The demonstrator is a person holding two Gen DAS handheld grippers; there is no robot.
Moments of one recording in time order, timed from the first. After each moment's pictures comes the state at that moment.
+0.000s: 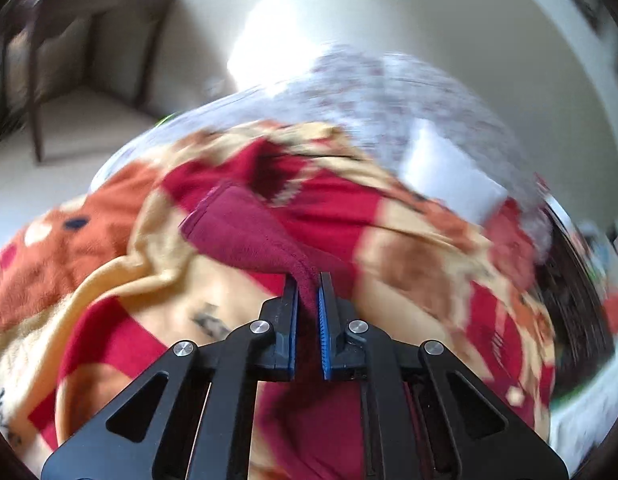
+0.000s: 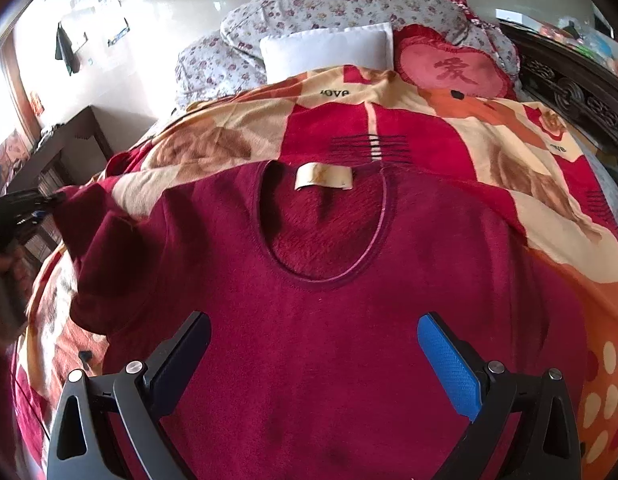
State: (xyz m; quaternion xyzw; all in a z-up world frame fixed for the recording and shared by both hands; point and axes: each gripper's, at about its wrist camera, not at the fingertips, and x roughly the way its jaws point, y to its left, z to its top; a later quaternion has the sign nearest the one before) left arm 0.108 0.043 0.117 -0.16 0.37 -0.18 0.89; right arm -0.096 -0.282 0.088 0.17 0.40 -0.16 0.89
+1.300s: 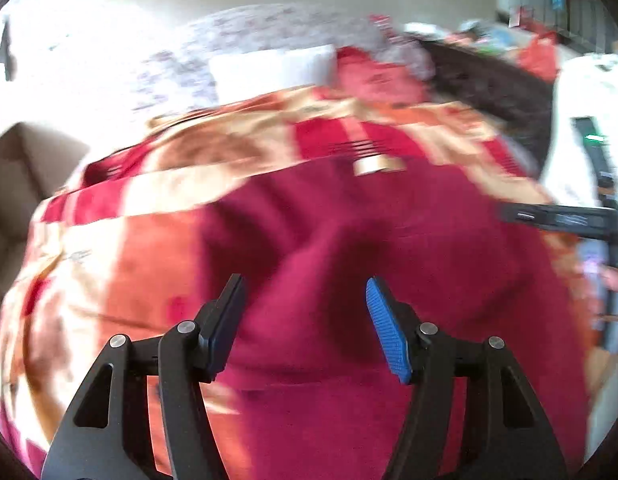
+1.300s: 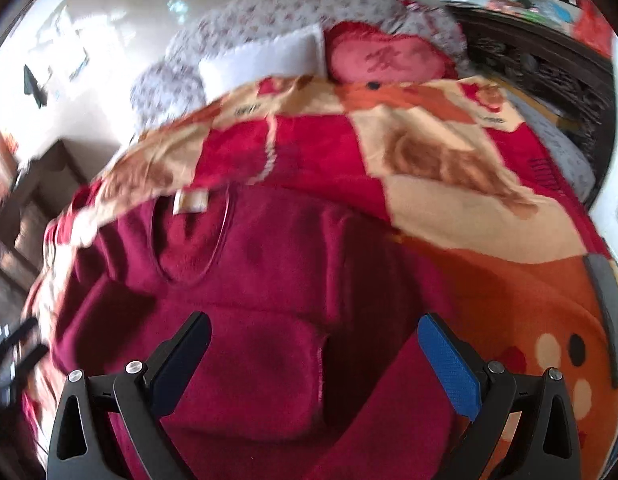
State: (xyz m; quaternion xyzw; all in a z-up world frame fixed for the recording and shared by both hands) left arm -0.112 -0.093 0.109 0.13 0.35 -0.32 0.87; right arm -0.161 -0.374 0.086 0.19 0.41 -0.20 0.87
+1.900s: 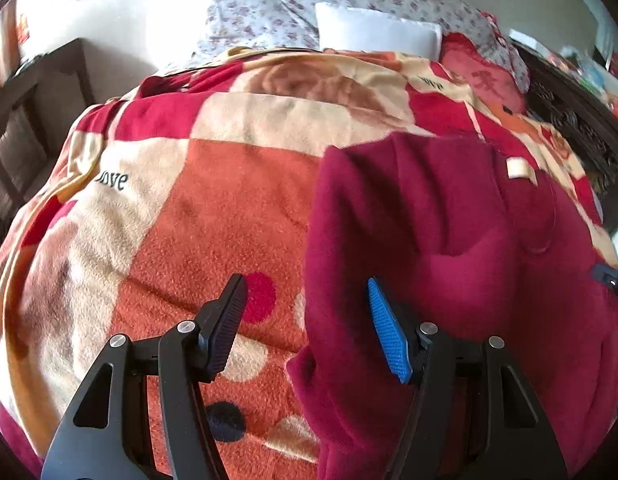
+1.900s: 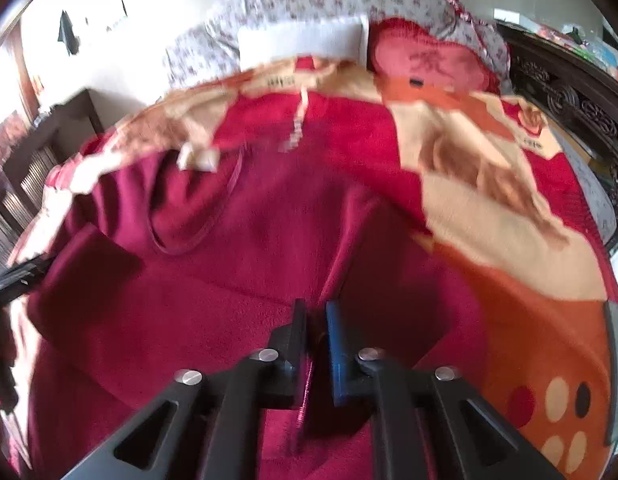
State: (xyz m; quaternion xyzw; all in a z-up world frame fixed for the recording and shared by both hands) left arm -0.039 -0.067 0.059 0.06 0.43 -0.21 0.88; right arm -0.156 -0.378 0.069 0.13 0.42 -0.15 0.89
